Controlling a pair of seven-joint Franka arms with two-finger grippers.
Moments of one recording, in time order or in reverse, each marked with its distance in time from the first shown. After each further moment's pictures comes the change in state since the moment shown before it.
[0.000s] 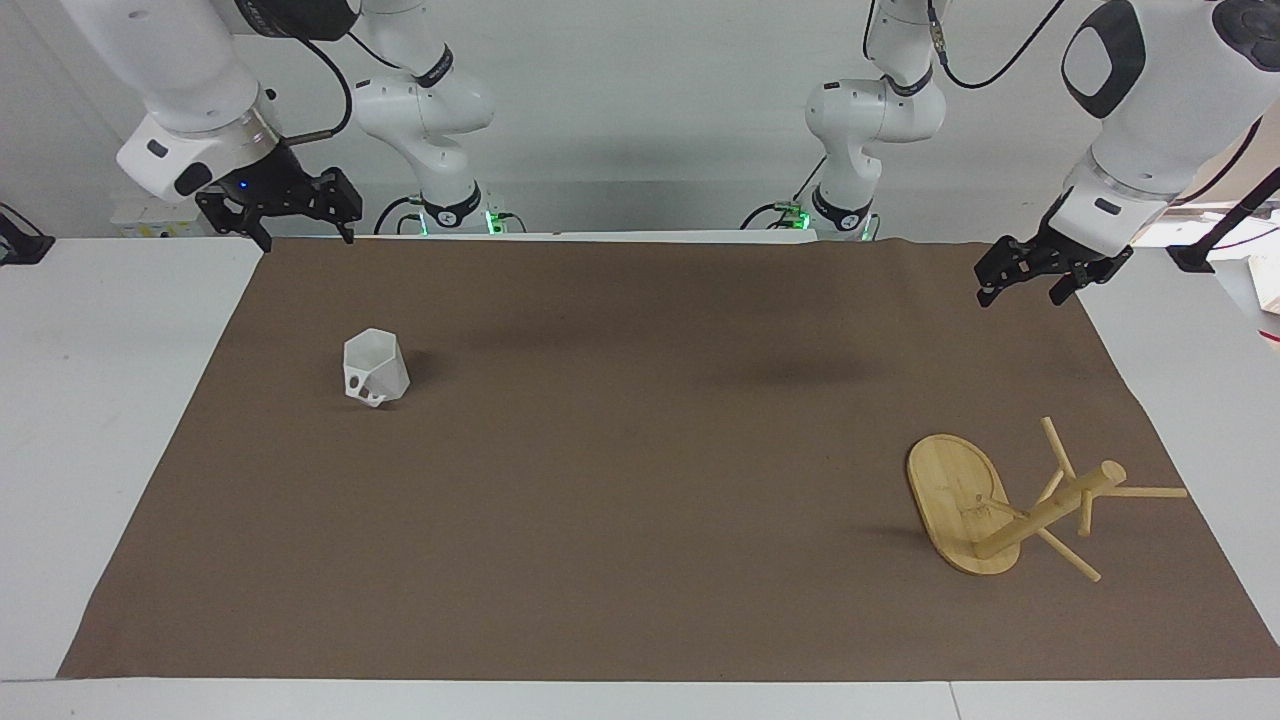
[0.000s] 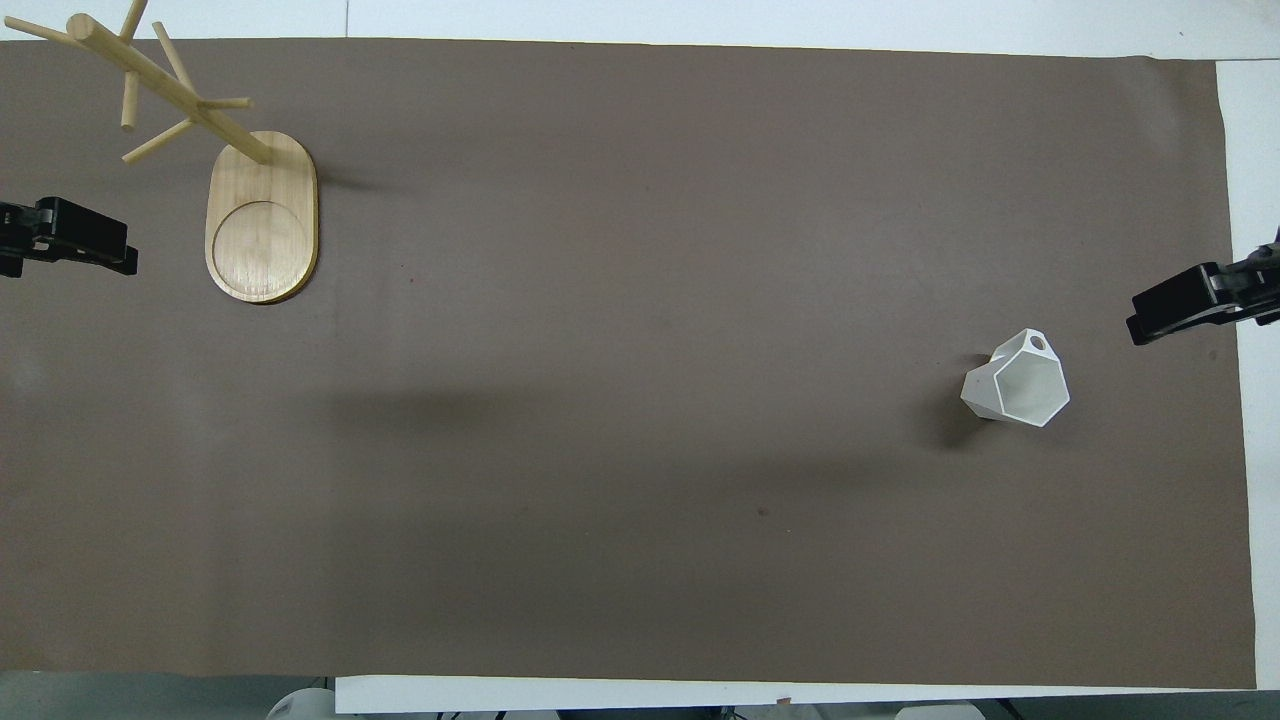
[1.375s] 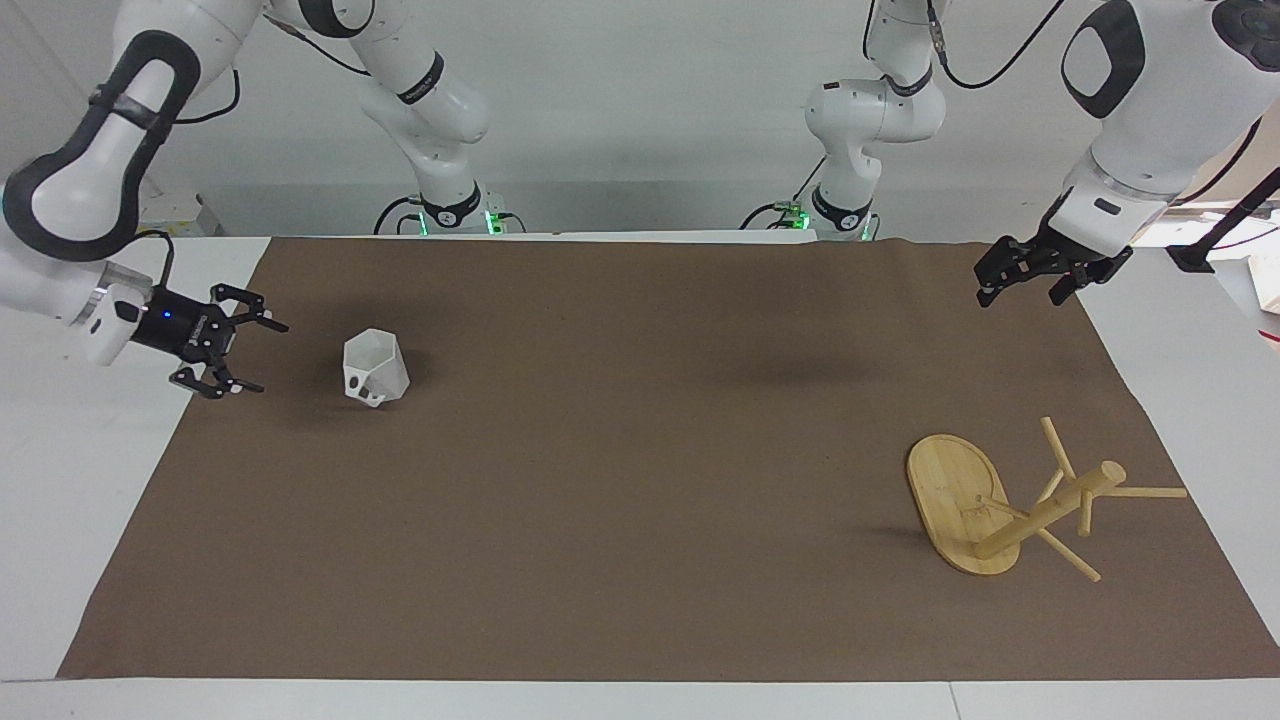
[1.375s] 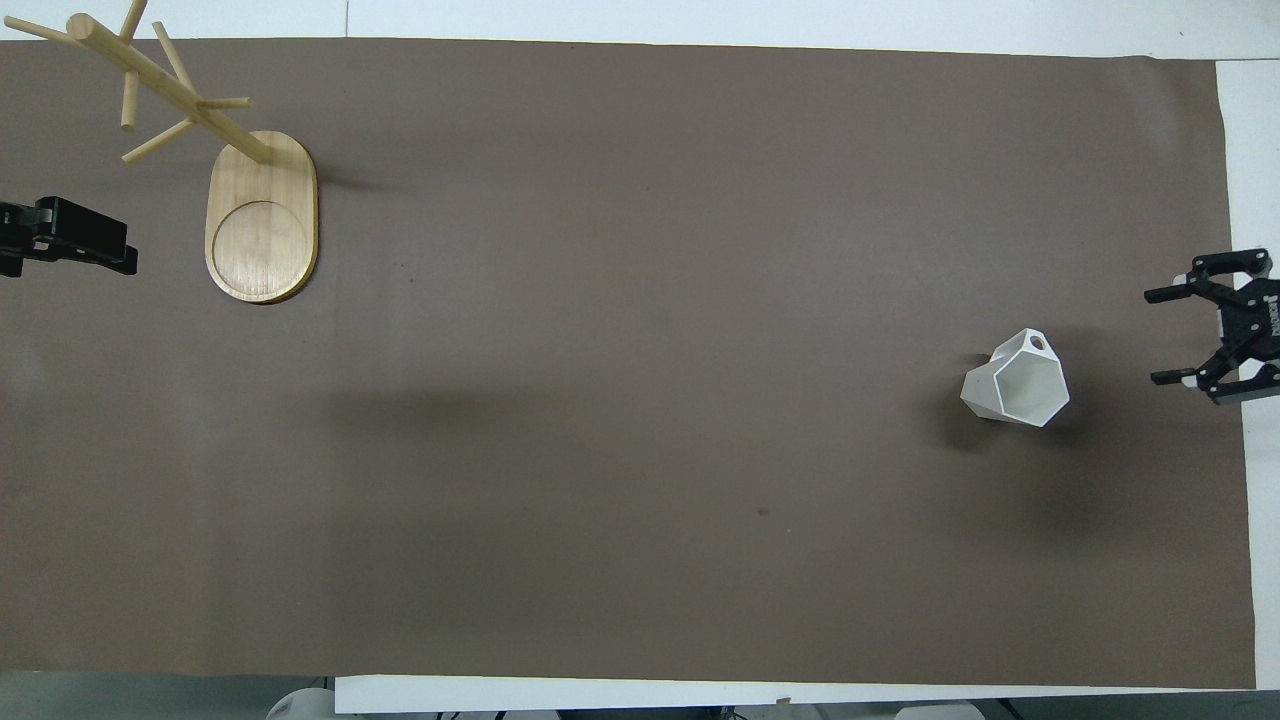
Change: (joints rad) left arm 0.000 0.000 0.000 0.000 0.000 0.000 0.000; right arm -0.574 0.313 -0.011 -0.370 0.708 0.259 -2.033
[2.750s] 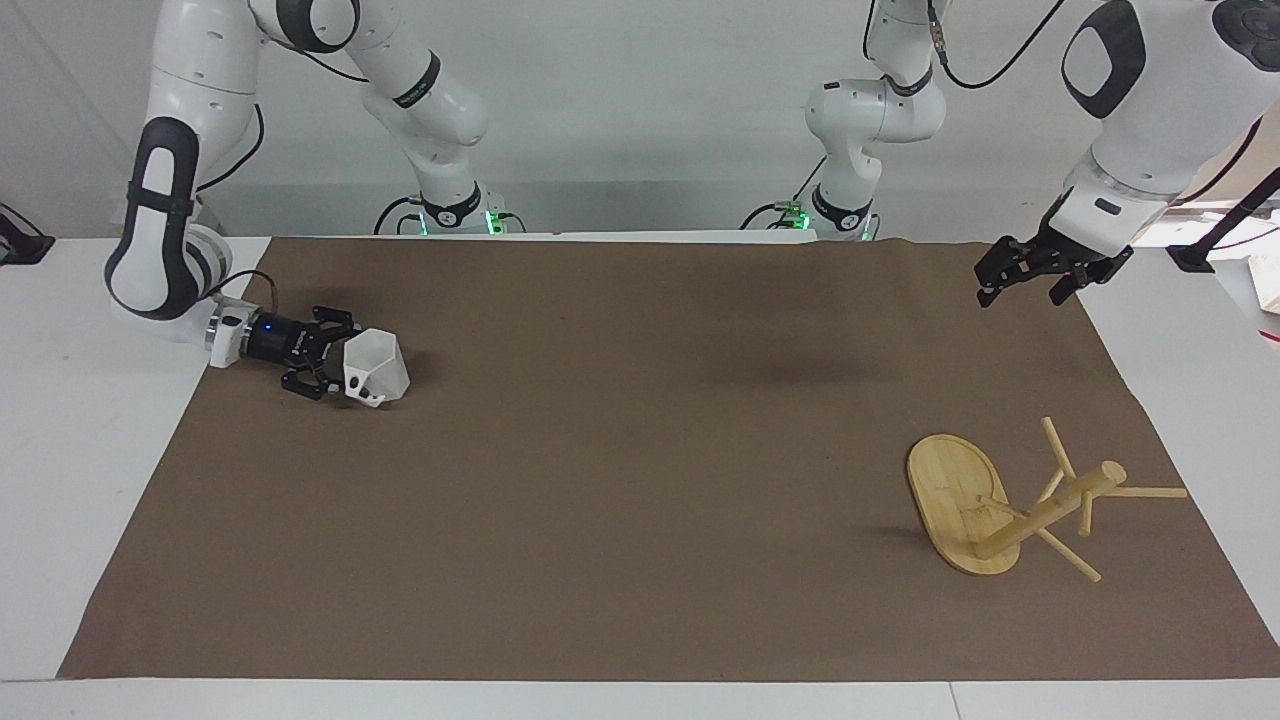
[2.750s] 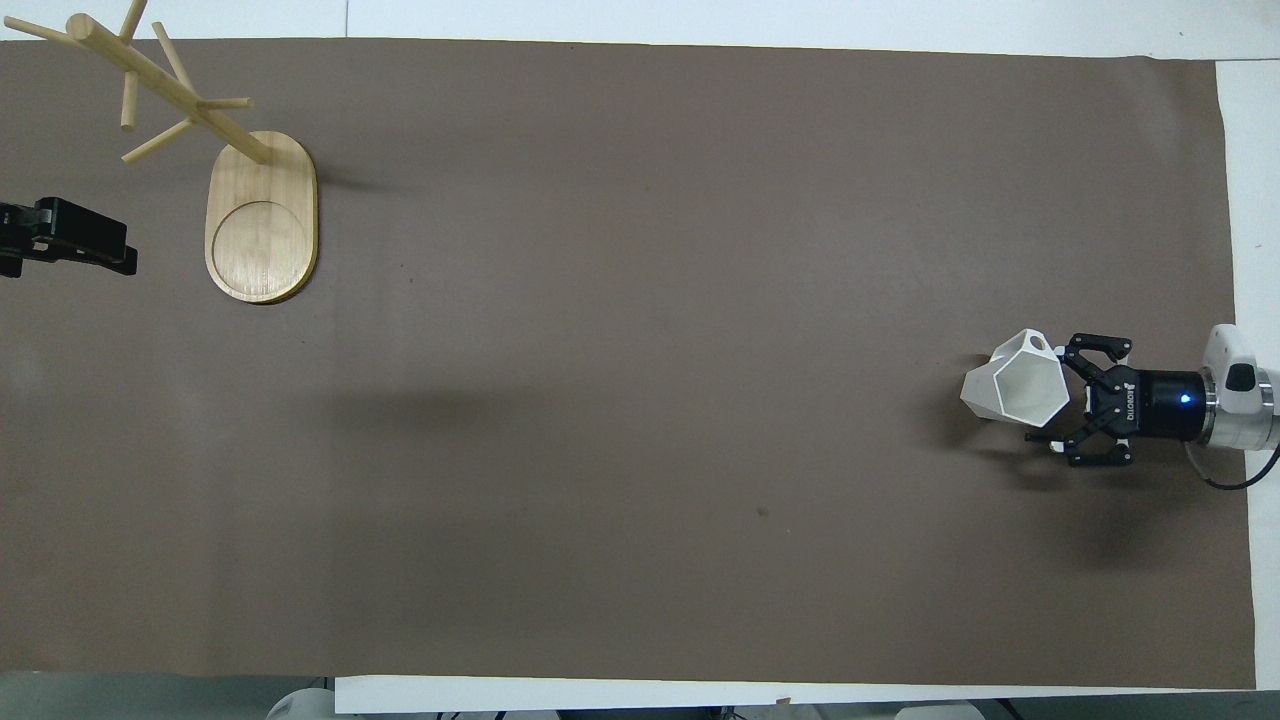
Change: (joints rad) left arm 0.000 0.000 0.000 0.000 0.000 0.000 0.000; right arm -0.009 0.018 0.011 -0.317 0.299 0.033 -0.321
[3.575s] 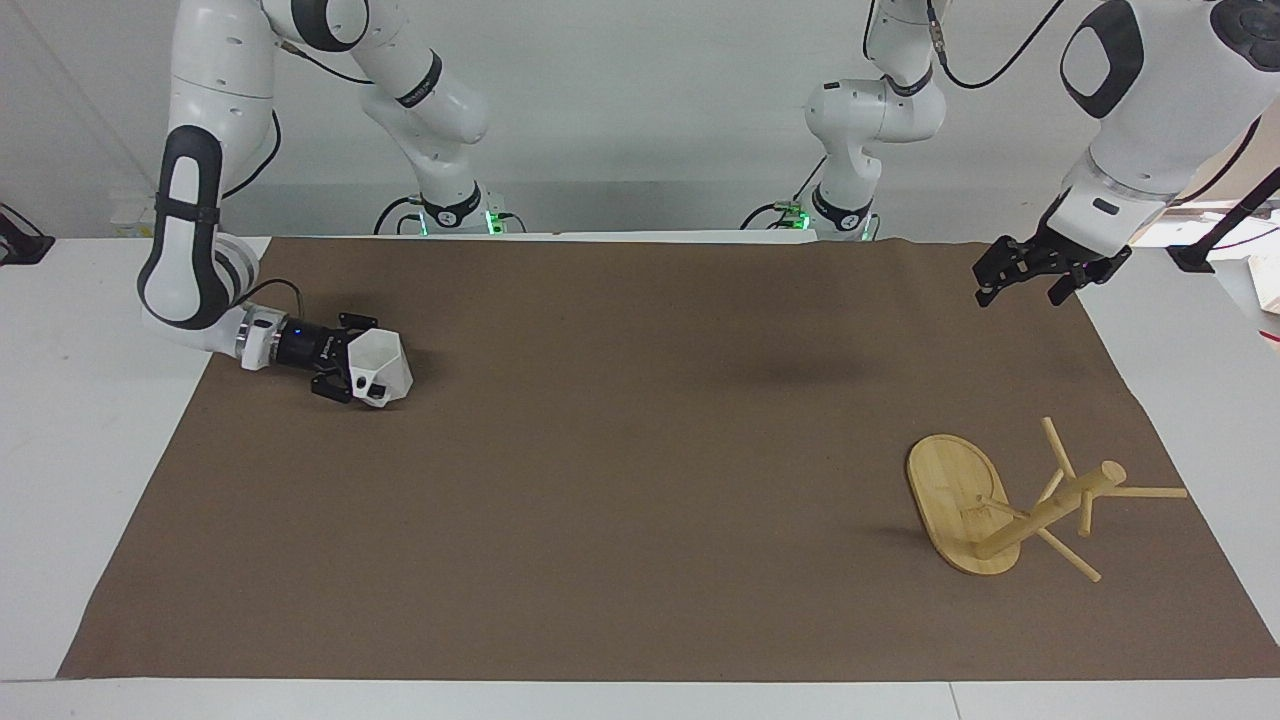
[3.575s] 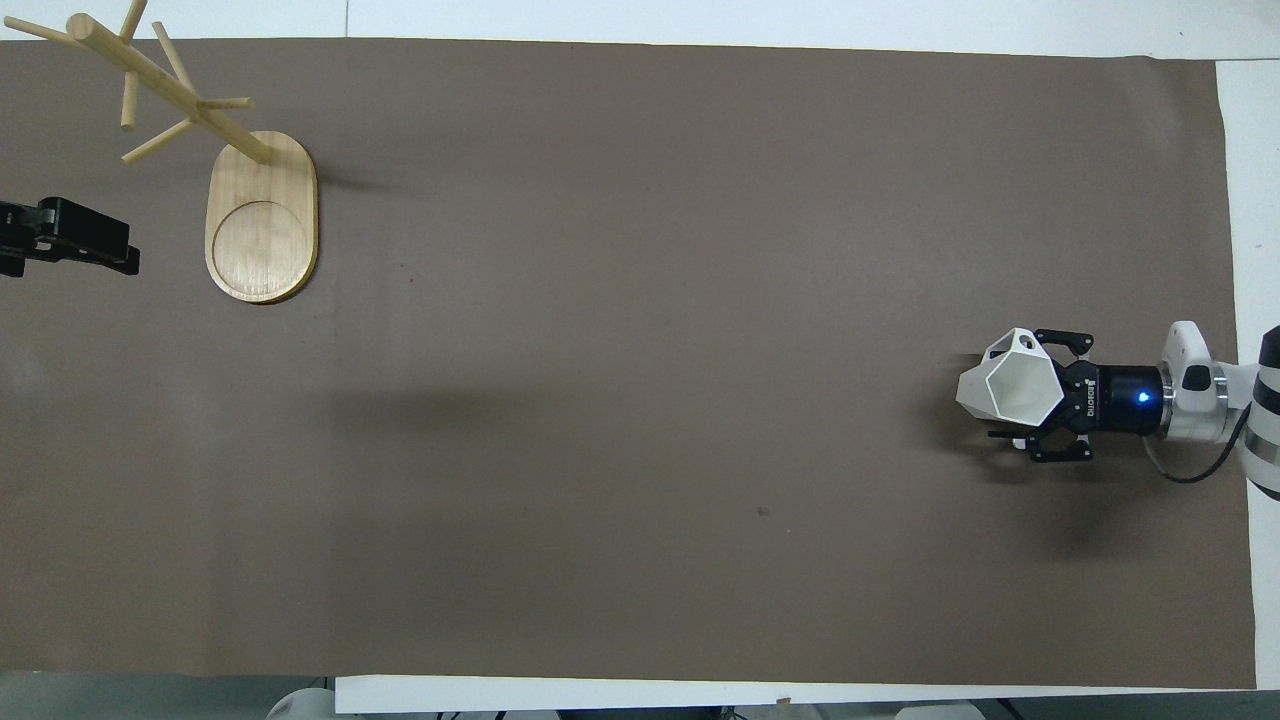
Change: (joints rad) left arm -0.001 0.000 -0.004 0.000 0.000 0.000 0.000; right arm 0.084 -0.006 0.003 -0.048 0.071 0.023 -0.144
